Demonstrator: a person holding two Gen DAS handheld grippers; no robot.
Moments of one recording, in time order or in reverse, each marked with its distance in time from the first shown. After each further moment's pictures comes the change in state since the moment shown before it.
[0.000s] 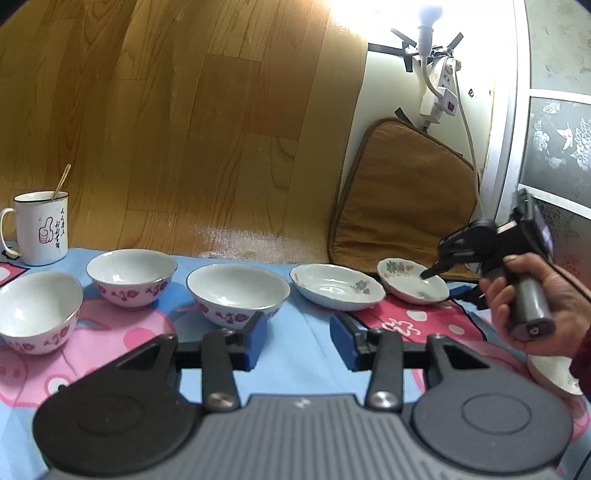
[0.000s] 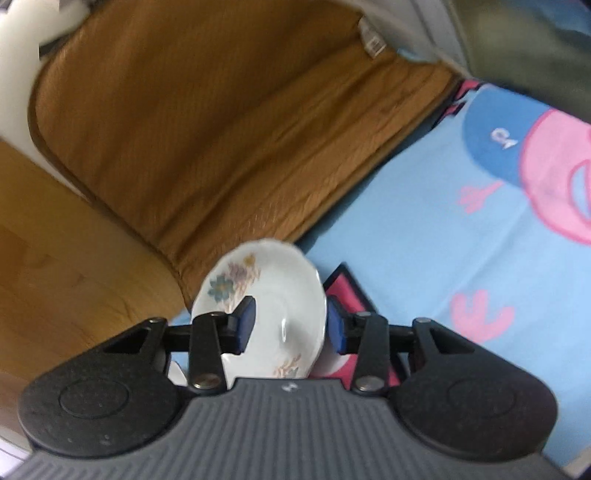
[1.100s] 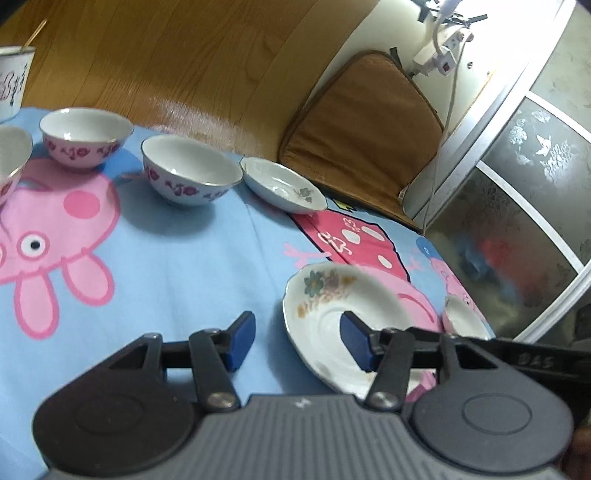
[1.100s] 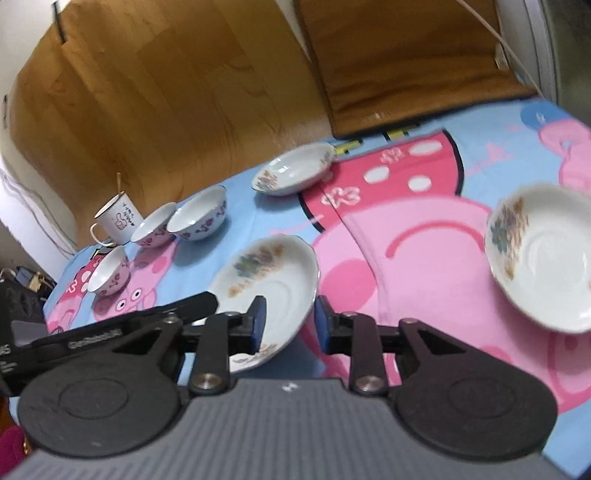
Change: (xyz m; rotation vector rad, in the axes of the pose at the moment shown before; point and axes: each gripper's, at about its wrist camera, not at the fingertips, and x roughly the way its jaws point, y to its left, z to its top) left arm 0.006 0.023 -0.017 -0.254 0.338 -0.277; right arm -0.134 0.031 -0.189 -0.447 0.101 0.243
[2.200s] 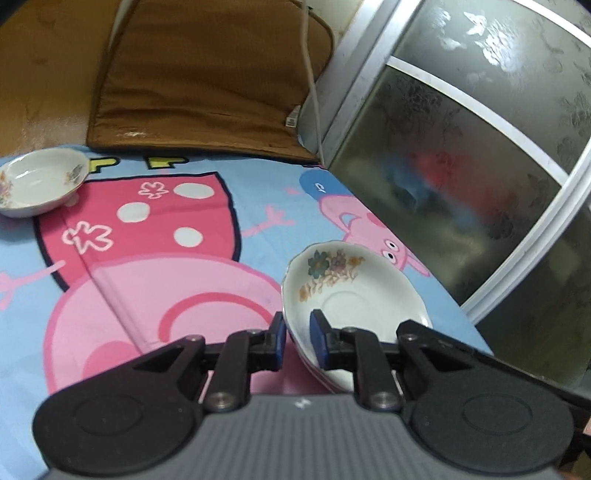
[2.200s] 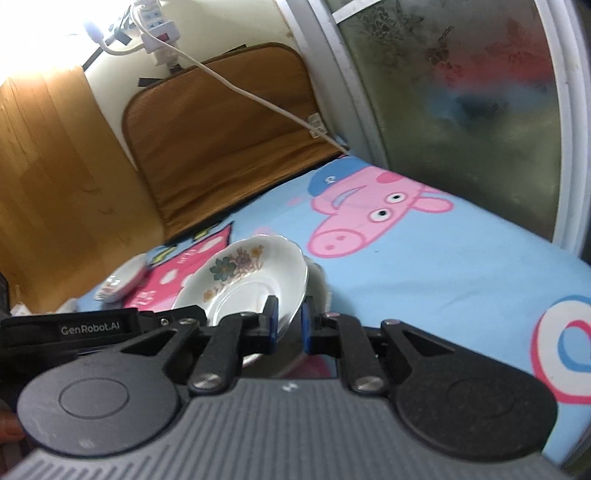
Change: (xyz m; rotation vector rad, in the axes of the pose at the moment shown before) left arm 0.144 -0.175 -0.004 0.275 0.173 -0.096; right arm -0.089 -0.146 -0.010 0.135 -0.323 -0.285
